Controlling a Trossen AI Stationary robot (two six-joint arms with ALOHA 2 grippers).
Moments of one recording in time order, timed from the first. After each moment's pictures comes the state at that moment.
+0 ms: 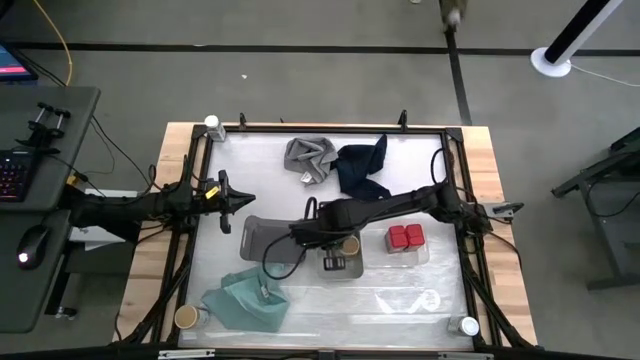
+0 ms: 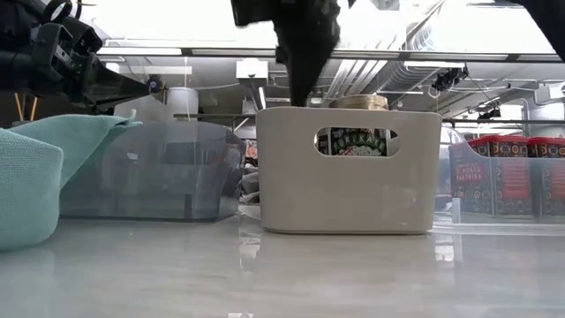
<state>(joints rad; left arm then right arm) 0.03 0.10 0.01 0.03 -0.17 -0.10 0.20 2.22 2.17 -1.35 0.09 0.07</state>
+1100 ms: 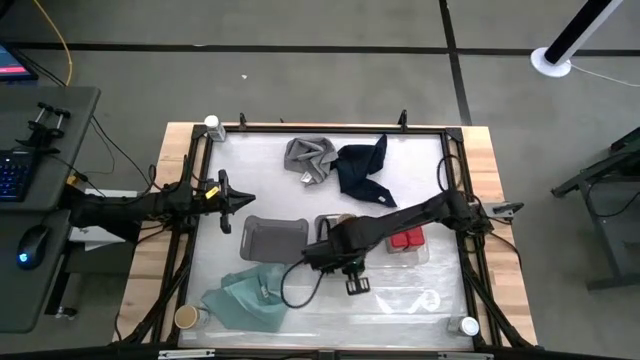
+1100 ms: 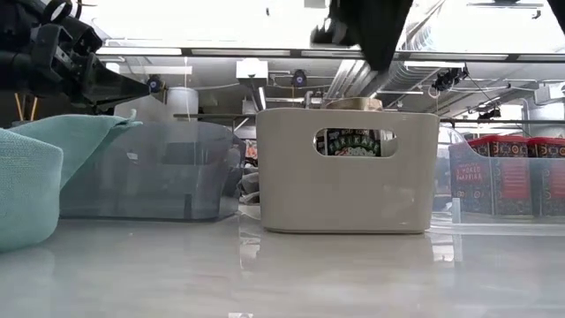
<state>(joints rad) 0.03 0.10 0.01 0.03 -0.17 -0.05 0.32 2.17 2.14 -1.51 -0.12 0.13</state>
